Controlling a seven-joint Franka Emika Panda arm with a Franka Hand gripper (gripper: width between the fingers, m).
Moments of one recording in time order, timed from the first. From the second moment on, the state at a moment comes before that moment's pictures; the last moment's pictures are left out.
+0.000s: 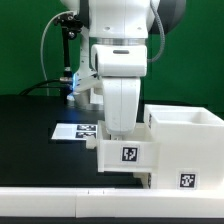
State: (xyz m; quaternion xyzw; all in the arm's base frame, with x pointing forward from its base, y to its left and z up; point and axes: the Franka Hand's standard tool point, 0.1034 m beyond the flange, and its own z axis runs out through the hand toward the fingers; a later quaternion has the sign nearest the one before) arm 0.554 -0.002 0.055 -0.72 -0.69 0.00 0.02
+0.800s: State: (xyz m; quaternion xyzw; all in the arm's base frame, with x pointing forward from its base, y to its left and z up) arm 0.556 0.024 0.055 -0.74 -0.67 -0.01 0.02
